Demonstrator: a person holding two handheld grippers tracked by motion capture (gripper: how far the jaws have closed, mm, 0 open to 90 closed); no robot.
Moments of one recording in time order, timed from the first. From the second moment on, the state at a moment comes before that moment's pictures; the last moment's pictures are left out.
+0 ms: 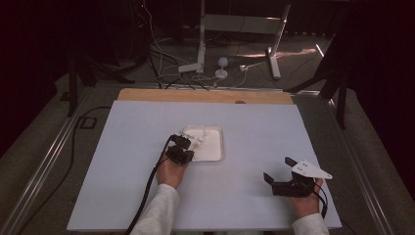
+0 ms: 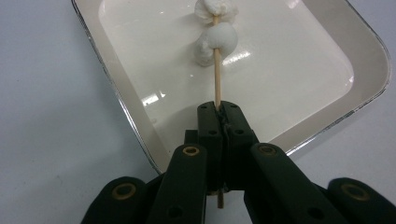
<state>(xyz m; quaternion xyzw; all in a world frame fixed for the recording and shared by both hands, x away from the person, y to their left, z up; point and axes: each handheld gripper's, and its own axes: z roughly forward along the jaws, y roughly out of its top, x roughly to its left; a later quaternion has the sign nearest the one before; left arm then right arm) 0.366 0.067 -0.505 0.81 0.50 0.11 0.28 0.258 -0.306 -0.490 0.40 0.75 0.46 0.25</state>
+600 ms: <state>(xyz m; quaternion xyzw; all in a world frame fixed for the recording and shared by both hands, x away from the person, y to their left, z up) 0.357 0.078 -0.496 0.81 0.49 0.09 0.32 0.258 -0.305 -0.490 0.40 0.75 0.46 0.25</state>
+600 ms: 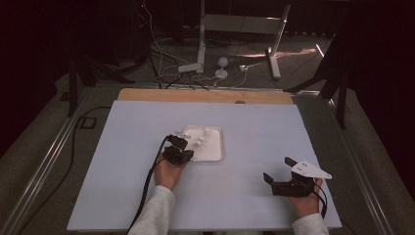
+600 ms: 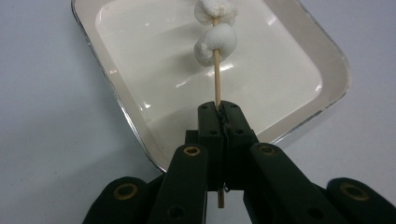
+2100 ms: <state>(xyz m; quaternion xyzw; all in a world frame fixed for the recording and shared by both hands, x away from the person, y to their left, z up) 0.306 0.142 -0.479 0.78 0.45 0.13 0.42 0.258 -0.302 -0.492 0.38 0.75 0.48 0.26</state>
